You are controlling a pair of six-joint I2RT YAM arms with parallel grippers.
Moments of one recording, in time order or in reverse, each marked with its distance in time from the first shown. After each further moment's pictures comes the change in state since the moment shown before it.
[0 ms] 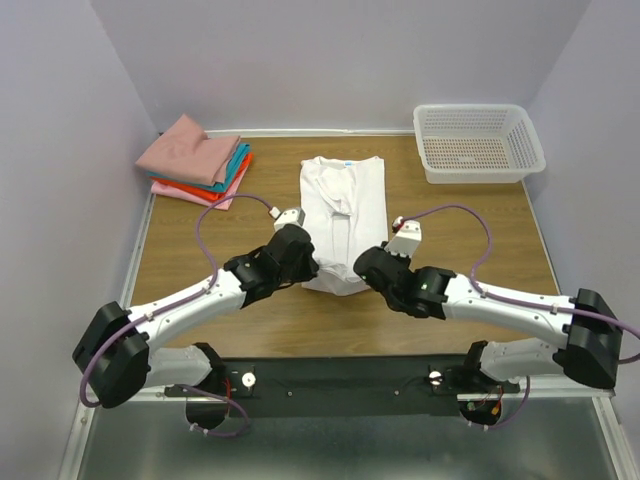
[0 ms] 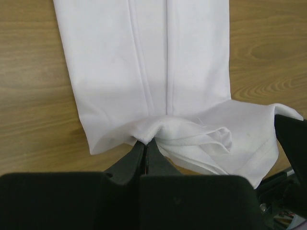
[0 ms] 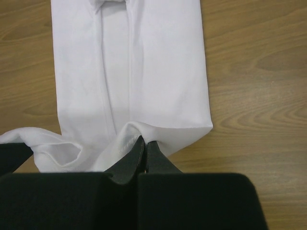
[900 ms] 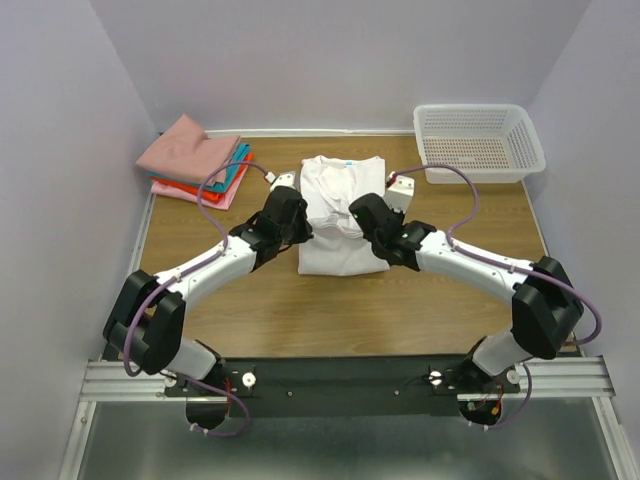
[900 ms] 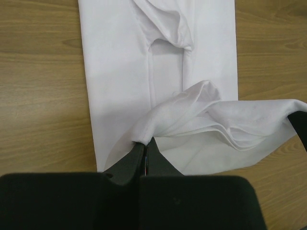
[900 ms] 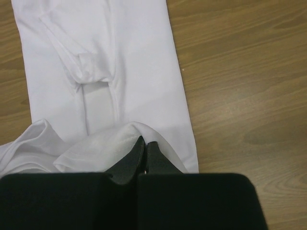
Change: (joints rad) left arm 0.233 0.231 0.175 0.140 0.065 0.180; right arm -0.268 0.289 0.261 0.096 -0.032 -0.219
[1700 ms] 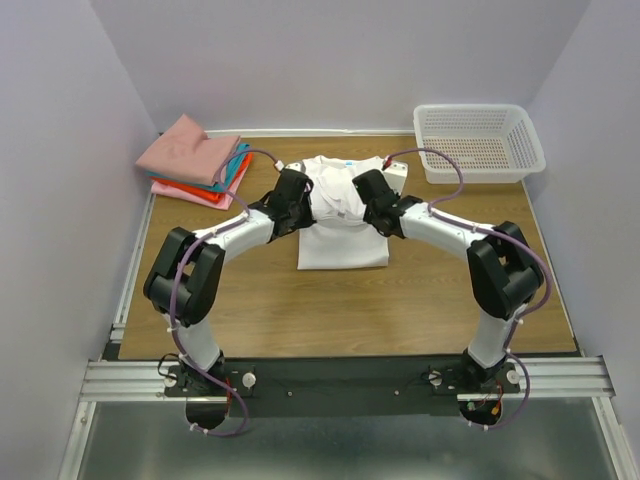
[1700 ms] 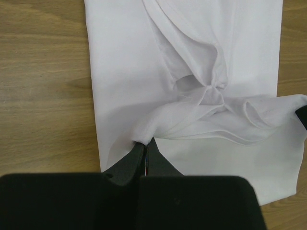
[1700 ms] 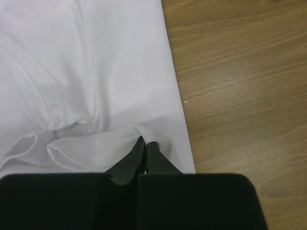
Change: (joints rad) left arm 0.098 0.320 0.205 0.023 0.068 0.059; right arm -0.190 0.290 0.177 0.053 -0.180 -0.106
